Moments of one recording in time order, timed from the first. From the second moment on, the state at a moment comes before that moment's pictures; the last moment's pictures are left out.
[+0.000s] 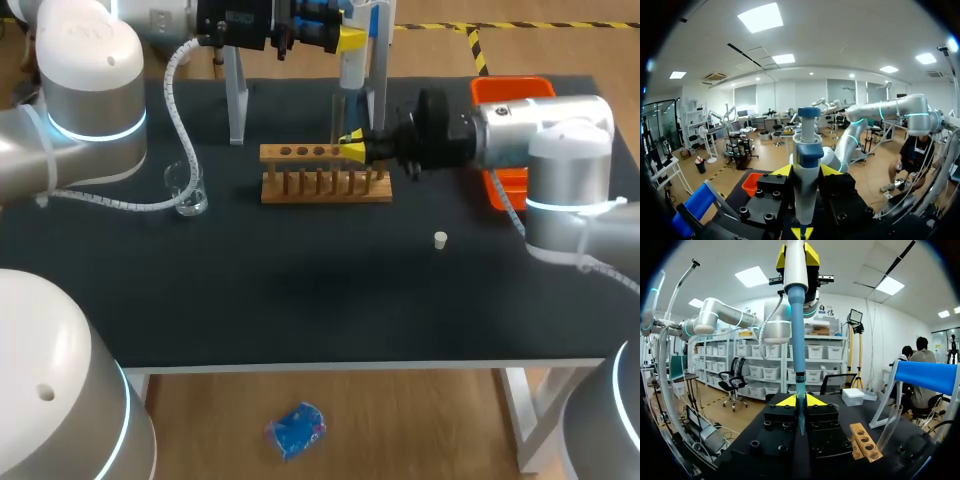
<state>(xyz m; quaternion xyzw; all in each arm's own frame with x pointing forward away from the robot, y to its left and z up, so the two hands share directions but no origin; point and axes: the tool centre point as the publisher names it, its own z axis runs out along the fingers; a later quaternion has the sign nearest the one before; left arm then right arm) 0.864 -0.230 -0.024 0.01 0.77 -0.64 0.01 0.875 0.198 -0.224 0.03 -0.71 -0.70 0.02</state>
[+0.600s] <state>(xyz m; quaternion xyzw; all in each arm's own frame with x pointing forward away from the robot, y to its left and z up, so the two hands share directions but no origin) 0.863 -0.230 -0.025 0.01 0.77 -0.64 0.01 0.873 0.199 -0.223 0.02 -0.70 -0.71 0.01</state>
